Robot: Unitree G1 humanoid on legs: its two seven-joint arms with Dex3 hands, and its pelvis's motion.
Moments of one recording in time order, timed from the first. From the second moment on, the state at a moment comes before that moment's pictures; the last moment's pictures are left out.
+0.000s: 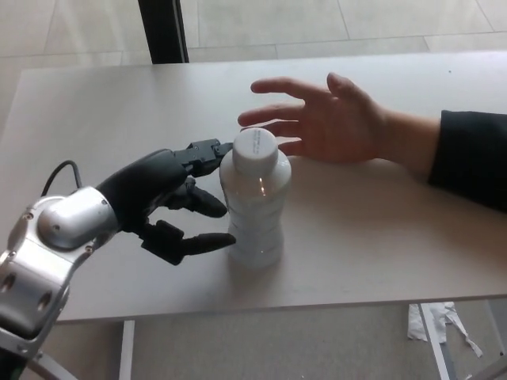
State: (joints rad) left_arm -0.36 0.58 -0.33 -0.06 -0.03 0.37 -0.48; right_arm -0.03 -0.65 -0.37 0.84 0.09 0.02 0.22
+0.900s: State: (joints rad) left_arm -0.26 0.36 -0.38 -0.06 0.16 0.48 -0.26; right_arm -0.08 -0.67 -0.34 0.87 0.08 -0.03 0.22
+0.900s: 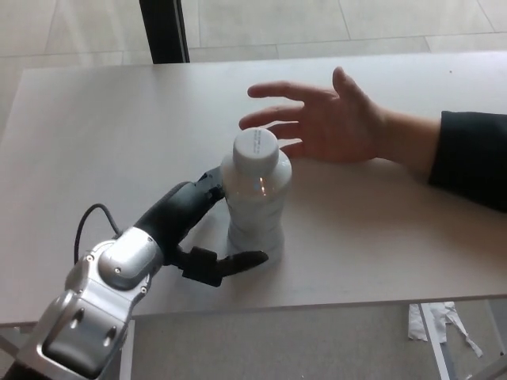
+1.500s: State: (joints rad) left_arm -0.30 0.02 -0.39 0.04 0.26 0.48 -0.01; right_arm -0.08 -0.67 -0.35 0.88 0.08 -0.02 0.22
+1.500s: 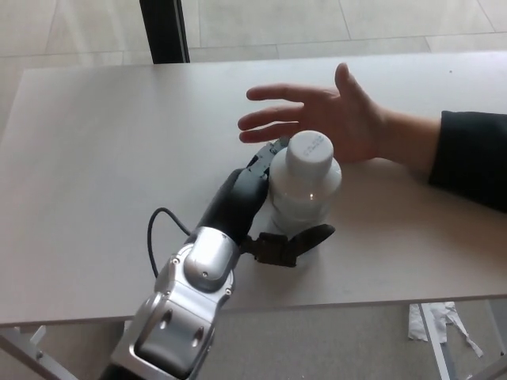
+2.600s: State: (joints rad) left_arm -0.41 -0.12 -0.26 0.32 0.29 0.29 0.41; right_arm -0.08 -0.67 -0.36 0.87 0.08 -0.02 0.22
